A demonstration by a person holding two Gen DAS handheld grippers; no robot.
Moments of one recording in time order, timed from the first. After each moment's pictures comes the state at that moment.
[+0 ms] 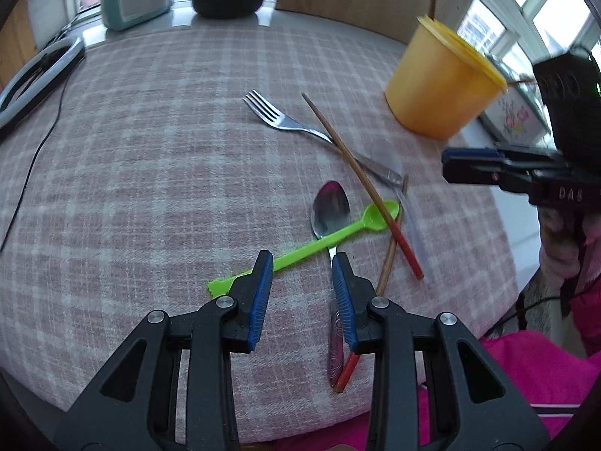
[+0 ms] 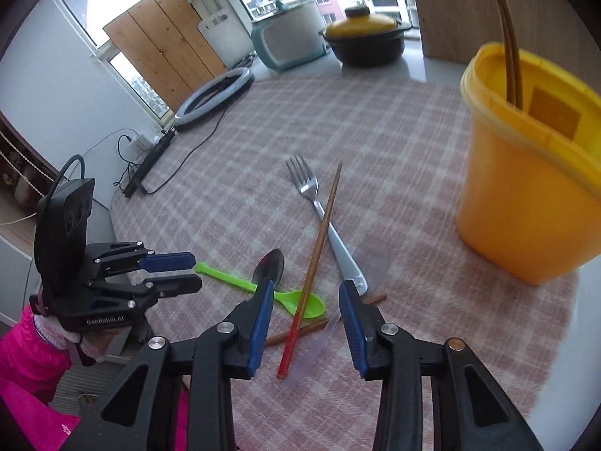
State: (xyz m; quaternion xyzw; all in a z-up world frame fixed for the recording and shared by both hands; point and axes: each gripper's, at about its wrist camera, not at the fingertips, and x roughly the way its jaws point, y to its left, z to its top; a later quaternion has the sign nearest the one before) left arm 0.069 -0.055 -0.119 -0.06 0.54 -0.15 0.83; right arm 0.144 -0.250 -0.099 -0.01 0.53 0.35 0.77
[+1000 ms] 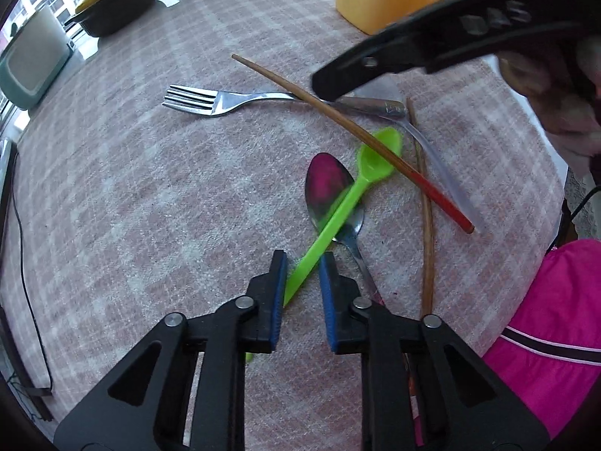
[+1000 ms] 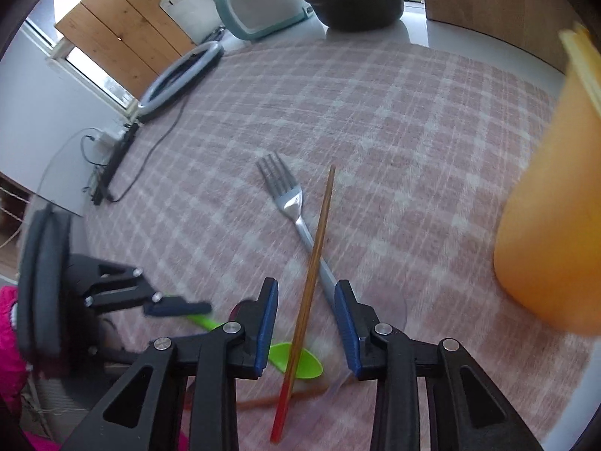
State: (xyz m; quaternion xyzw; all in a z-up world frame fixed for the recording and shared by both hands) left arm 0.126 -0.098 -0.159 0.14 0.59 -0.23 0.76; right arm 0.207 -0.196 -0.138 -0.04 0.59 0.31 0.74
